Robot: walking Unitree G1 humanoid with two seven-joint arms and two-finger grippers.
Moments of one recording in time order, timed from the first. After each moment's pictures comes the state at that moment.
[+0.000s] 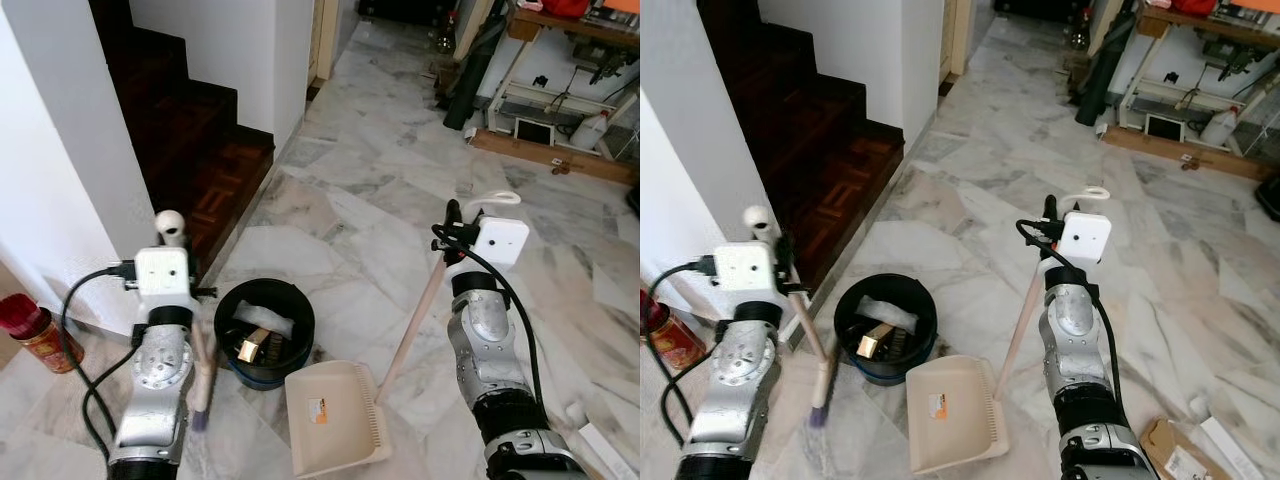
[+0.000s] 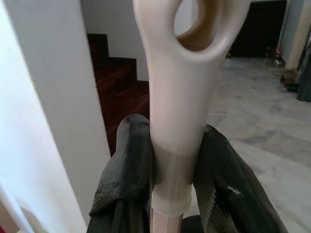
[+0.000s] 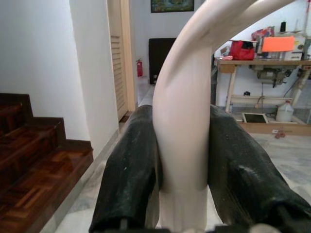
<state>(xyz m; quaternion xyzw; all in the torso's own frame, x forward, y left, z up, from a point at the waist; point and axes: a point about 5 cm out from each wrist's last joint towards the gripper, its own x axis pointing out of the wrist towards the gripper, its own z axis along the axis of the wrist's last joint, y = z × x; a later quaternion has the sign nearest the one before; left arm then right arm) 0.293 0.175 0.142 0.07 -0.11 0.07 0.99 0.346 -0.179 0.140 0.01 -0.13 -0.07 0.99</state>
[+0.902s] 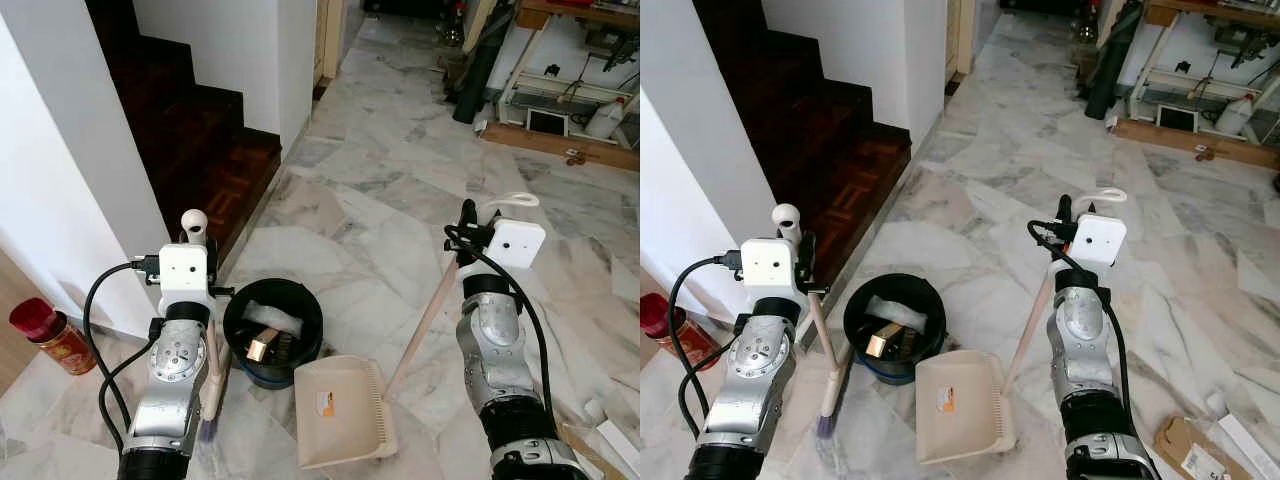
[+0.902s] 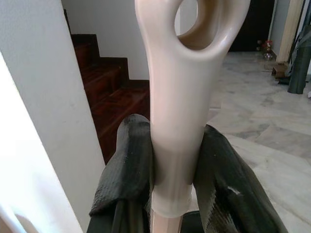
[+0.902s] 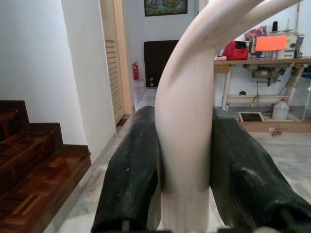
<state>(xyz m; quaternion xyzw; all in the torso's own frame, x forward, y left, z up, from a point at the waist) 0.299 0.167 0.143 0.07 -0.11 0.05 0.99 0.340 -0.185 0.141 0.01 -0.14 -0.08 0.99</state>
